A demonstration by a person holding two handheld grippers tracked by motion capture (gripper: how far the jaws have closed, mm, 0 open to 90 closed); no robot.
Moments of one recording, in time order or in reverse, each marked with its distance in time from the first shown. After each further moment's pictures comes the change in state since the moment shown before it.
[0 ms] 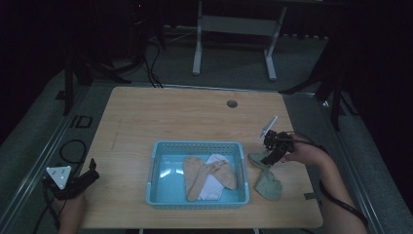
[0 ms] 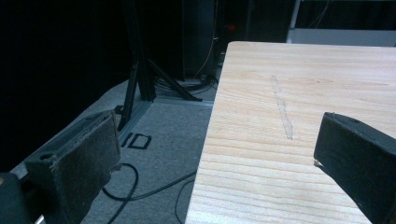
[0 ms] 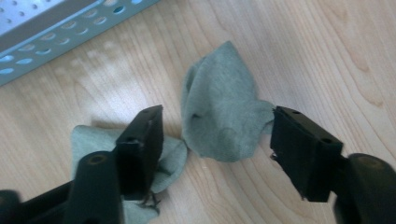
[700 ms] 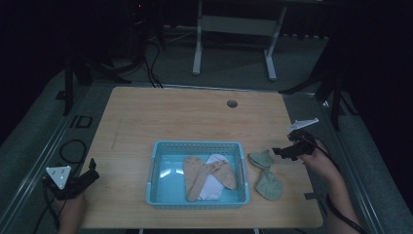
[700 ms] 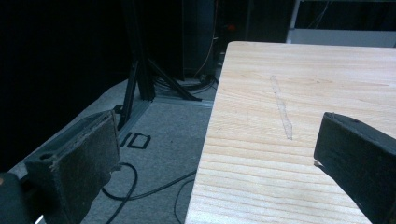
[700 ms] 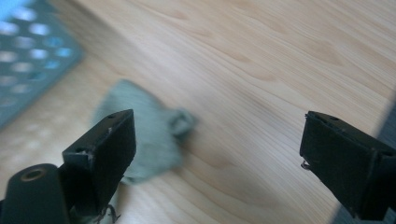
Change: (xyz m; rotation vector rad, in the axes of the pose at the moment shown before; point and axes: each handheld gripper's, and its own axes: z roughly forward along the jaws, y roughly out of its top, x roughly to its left) left arm 0.001 0.000 0.000 0.002 -0.003 -0.007; right arm -0.028 -0.074 -0.003 -0.382 -0.190 0.403
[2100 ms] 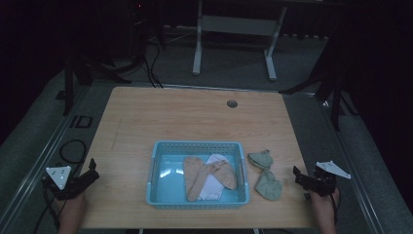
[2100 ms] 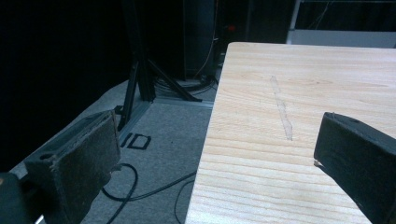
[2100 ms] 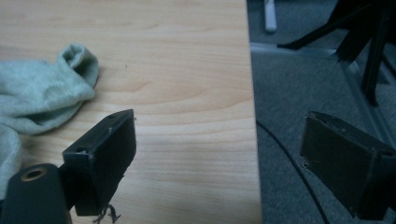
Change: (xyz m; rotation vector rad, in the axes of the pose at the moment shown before) left arm 0.000 0.000 0.000 -0.004 0.002 0.003; right arm 0.030 -0.137 -0.013 -0.342 -0.372 0.407
